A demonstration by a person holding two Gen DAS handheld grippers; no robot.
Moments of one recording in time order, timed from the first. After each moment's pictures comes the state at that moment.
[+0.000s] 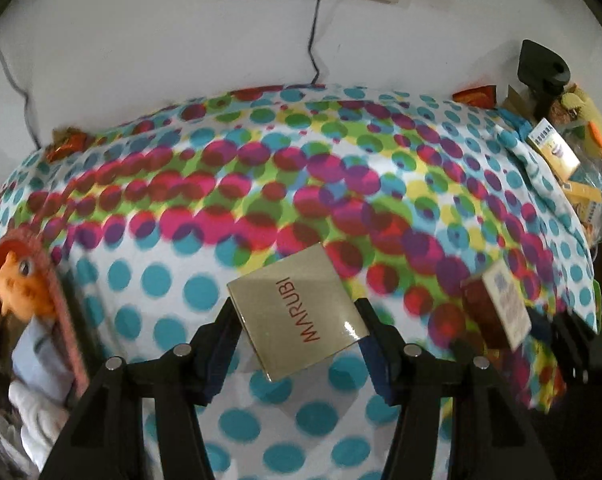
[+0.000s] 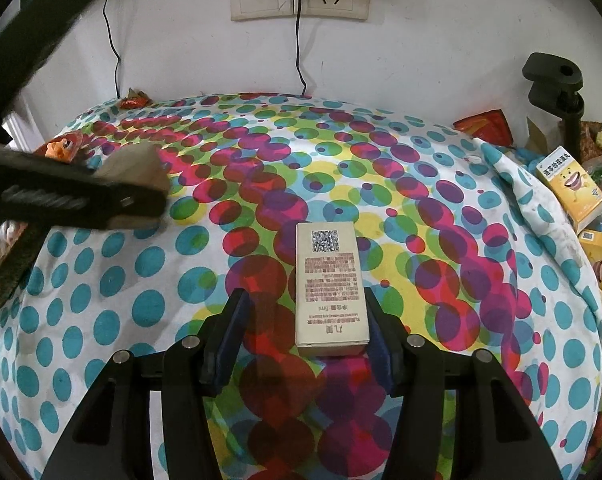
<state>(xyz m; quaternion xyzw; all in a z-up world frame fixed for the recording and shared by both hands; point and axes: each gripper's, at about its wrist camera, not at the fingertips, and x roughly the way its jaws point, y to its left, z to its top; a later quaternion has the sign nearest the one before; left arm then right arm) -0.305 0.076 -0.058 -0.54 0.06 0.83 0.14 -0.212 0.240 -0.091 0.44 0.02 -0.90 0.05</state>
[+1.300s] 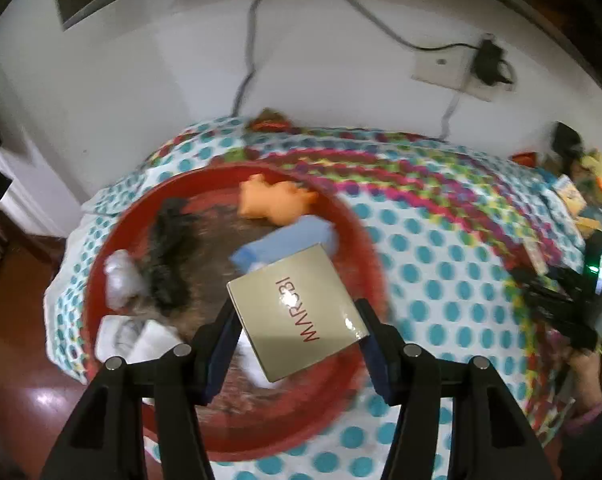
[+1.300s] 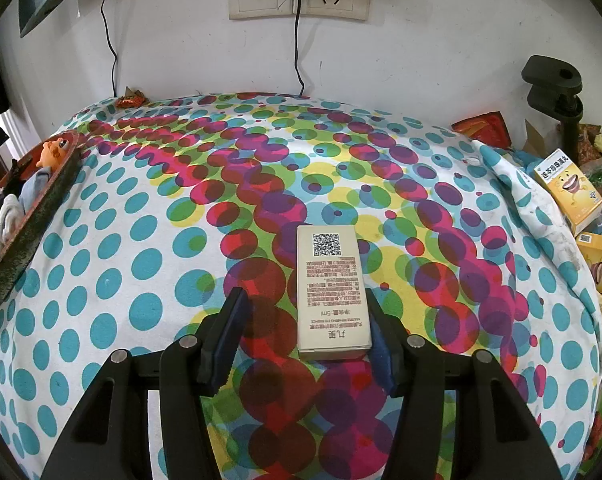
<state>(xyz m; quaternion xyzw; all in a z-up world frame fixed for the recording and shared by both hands) -0.198 -0.120 0.030 -0.49 0.02 0.87 0.02 -0.214 0.235 -0.089 0.44 0.02 -0.90 0.04</state>
